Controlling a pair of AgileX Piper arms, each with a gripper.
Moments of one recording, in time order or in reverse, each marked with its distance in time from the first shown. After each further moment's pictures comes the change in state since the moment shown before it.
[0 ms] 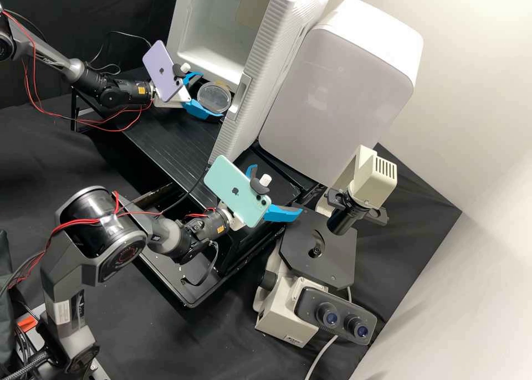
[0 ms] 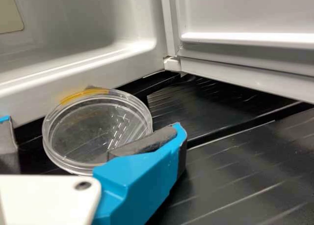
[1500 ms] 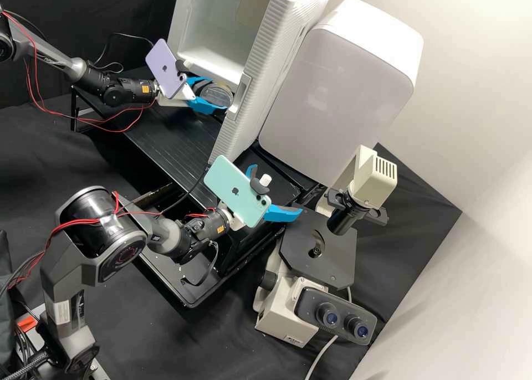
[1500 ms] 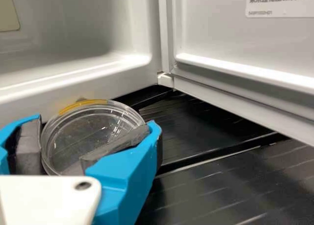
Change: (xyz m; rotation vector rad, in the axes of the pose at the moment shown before) left arm 0.003 0.010 0.013 -0.084 -0.034 0.011; right arm 0.000 0.000 0.000 0.000 0.000 0.000
